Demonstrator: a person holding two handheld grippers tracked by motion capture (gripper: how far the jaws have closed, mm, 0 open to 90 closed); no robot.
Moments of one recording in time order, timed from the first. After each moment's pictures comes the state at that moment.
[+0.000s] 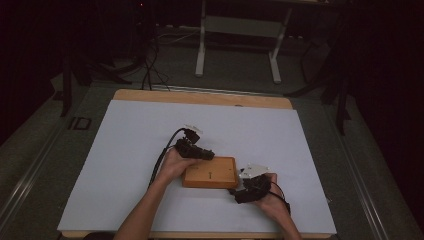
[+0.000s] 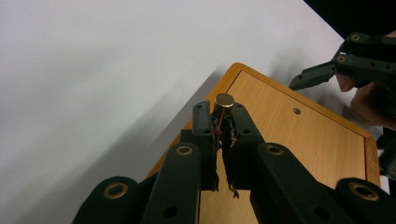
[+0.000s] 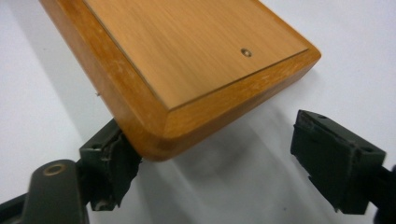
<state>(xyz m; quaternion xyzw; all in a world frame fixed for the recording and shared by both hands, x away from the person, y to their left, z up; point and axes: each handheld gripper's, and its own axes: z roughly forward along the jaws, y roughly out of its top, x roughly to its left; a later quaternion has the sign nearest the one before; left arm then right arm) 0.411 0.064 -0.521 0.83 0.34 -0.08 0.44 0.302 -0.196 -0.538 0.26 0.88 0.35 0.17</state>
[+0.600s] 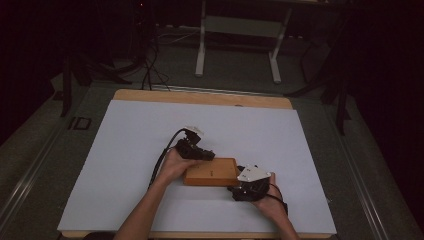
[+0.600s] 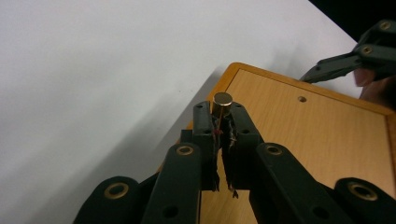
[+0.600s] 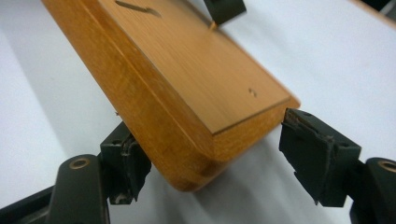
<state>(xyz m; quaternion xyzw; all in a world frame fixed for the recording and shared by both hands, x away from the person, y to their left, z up) 0.406 0.061 -0.518 0.84 0.32 -0.07 0.43 0.292 -0.188 -0.529 0.23 0.87 0.38 0.23</state>
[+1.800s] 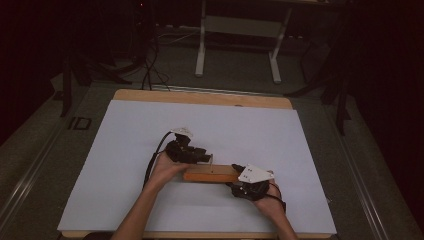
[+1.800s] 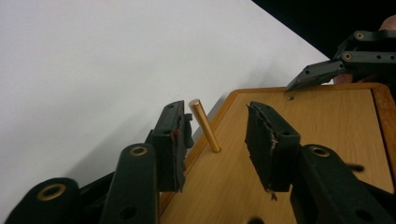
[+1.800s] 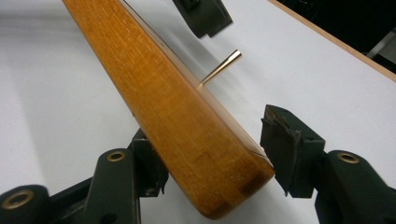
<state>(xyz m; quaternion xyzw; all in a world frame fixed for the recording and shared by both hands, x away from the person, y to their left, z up) 0.381 0.090 -0.505 0.81 0.32 -0.04 0.49 0.287 -0.184 -0.515 0.21 0.84 0.43 0.24</state>
